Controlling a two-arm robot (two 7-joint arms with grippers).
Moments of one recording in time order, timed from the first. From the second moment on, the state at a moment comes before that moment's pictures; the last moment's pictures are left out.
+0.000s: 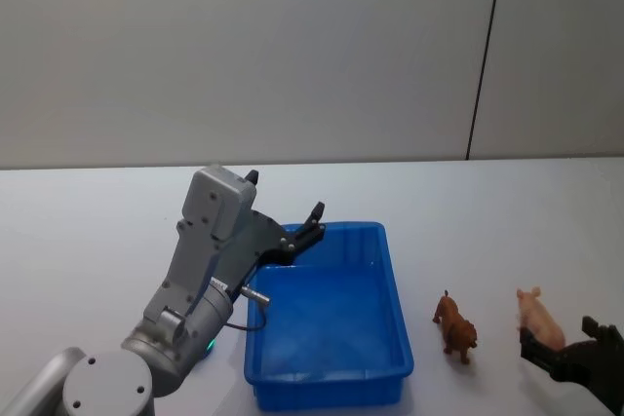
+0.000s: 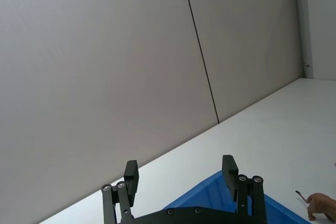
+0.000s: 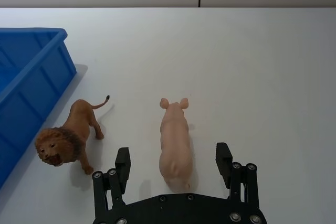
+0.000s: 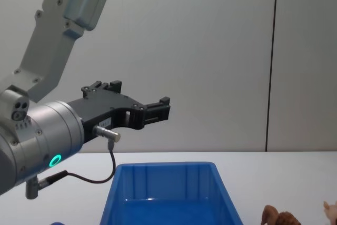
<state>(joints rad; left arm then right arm) -0.24 0.38 0.45 -1.63 -0.20 0.01 -0.01 -0.06 0.37 -0.17 -1.63 0.39 0.28 0.04</state>
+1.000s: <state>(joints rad) -0.24 0.38 0.45 -1.63 -0.20 0.01 -0.01 0.00 0.32 -0.18 -1.51 0.39 0.26 0.07</state>
